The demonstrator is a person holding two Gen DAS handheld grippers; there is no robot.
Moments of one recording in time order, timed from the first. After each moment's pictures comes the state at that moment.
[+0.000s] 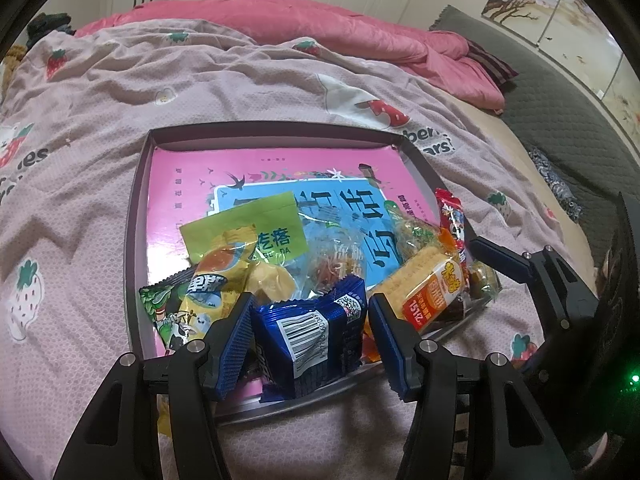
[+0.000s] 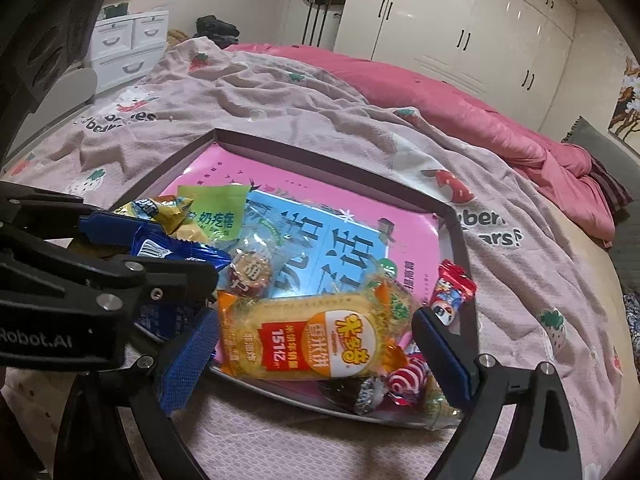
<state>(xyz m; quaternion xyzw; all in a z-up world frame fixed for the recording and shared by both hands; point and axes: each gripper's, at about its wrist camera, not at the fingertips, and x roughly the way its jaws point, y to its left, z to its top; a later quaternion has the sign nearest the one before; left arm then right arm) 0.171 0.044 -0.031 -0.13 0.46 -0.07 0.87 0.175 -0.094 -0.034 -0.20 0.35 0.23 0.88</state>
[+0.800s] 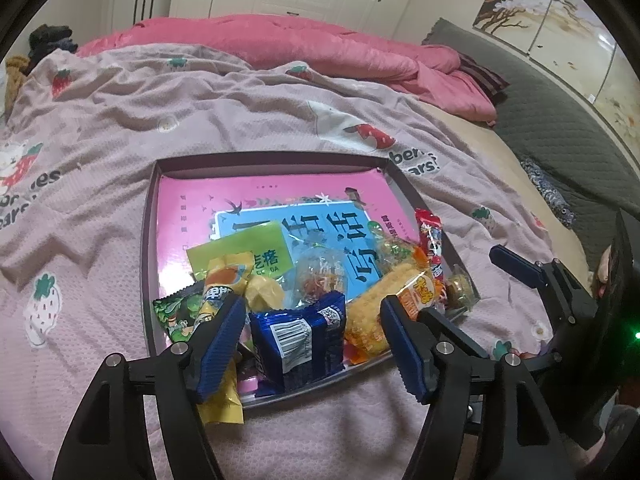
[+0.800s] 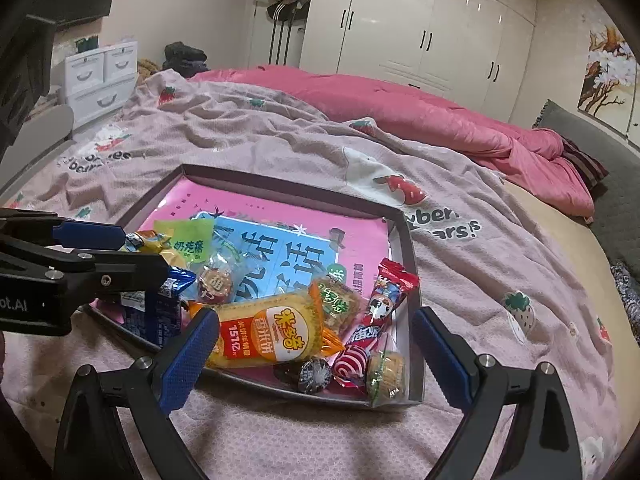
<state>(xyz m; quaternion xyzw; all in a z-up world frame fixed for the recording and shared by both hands) 0.155 0.041 -0.001 -0.12 0.43 -0.07 0.89 0.165 -0.131 -0.006 -0.15 0.34 0.20 0.91</state>
